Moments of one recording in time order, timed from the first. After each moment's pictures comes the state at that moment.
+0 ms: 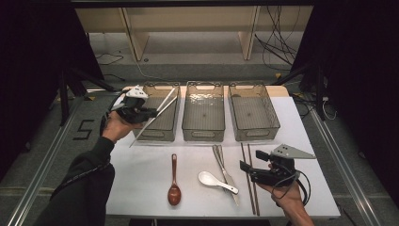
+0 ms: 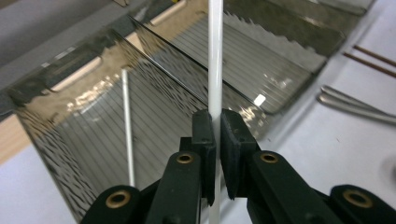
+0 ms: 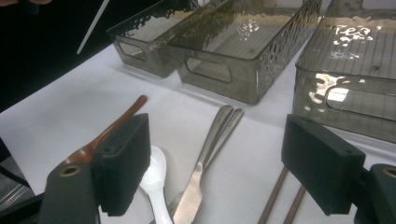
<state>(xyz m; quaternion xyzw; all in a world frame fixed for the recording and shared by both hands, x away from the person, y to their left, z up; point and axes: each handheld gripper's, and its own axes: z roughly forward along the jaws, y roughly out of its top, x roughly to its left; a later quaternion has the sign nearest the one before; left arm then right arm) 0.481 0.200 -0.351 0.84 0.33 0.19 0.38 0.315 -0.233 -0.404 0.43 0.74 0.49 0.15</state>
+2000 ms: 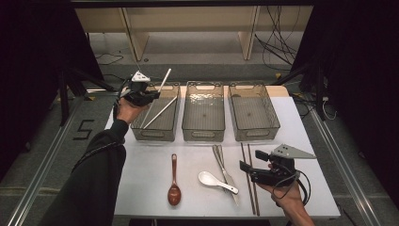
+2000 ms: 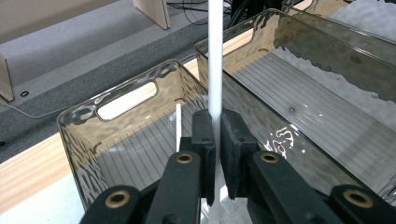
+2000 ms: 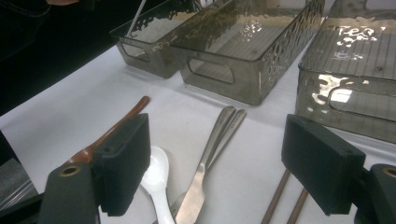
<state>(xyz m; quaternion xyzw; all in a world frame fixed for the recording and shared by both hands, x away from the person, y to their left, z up) 0.550 0.201 -0.373 0.79 0.39 0.23 0.41 0.315 -0.233 -0.404 0.43 0.74 0.50 0.14</state>
